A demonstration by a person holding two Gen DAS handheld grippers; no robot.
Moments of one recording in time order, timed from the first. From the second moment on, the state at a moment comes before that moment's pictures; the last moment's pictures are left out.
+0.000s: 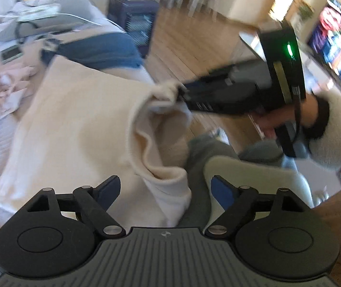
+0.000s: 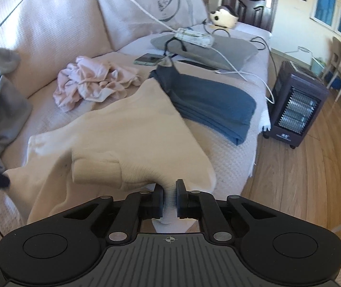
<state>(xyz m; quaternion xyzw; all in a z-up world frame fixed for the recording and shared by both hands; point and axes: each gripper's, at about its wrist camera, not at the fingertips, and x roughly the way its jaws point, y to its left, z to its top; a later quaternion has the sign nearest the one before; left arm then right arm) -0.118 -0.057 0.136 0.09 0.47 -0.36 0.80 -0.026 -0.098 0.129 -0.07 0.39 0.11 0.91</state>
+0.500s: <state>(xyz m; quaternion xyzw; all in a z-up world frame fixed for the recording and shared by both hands) -0.080 -0.068 0.091 0.07 0.49 -0.33 0.81 -0.032 -0.095 0.127 -0.05 0.39 0.11 0.91</state>
